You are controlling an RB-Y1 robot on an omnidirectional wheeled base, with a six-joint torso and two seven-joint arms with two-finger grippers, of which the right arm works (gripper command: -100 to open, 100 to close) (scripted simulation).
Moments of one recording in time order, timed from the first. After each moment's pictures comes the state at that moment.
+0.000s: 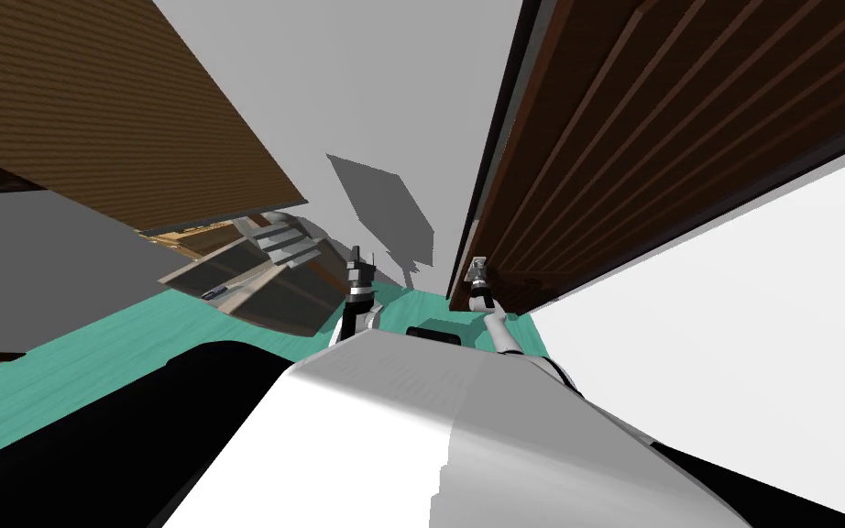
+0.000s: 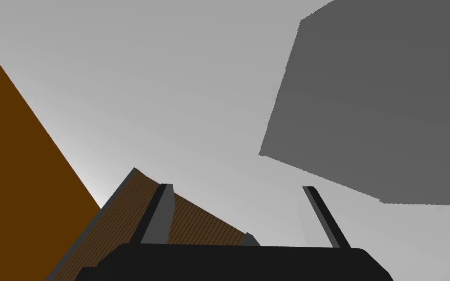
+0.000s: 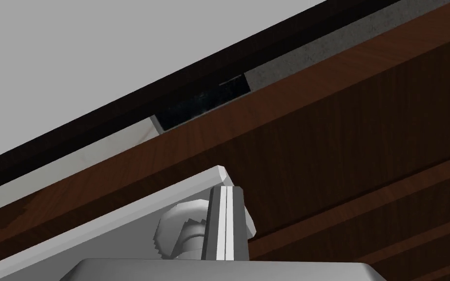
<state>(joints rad) -0.30 -0.10 0.01 -0.90 -0.12 -0.53 -0.41</state>
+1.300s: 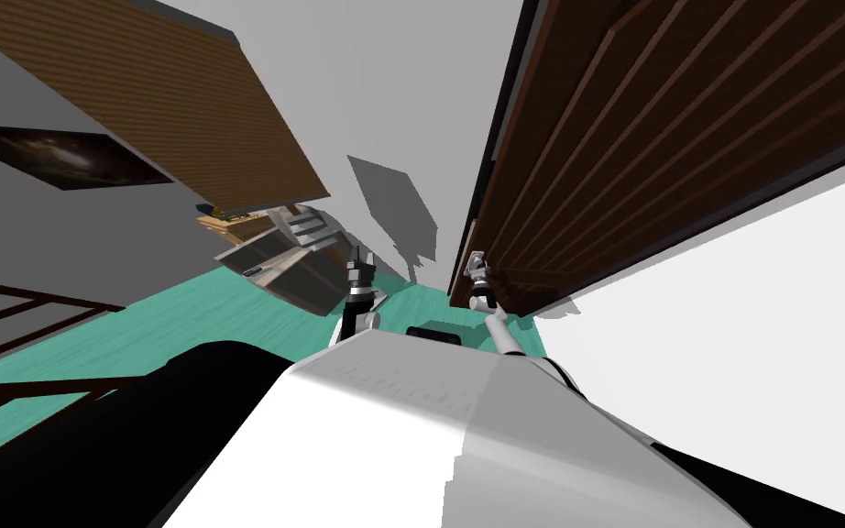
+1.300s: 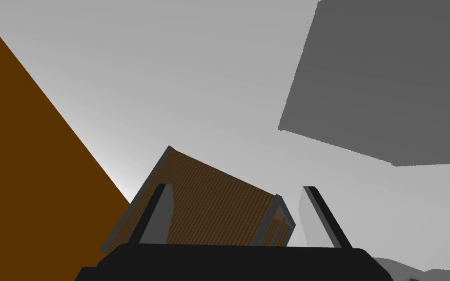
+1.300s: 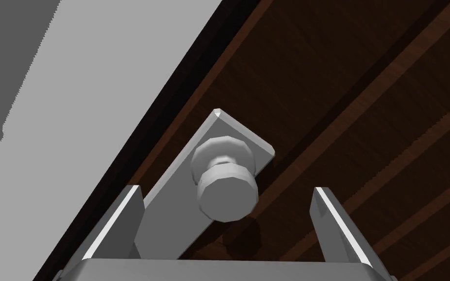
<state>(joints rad) -0.29 -0.12 0.03 -0.92 -0.33 -0.47 -0.74</state>
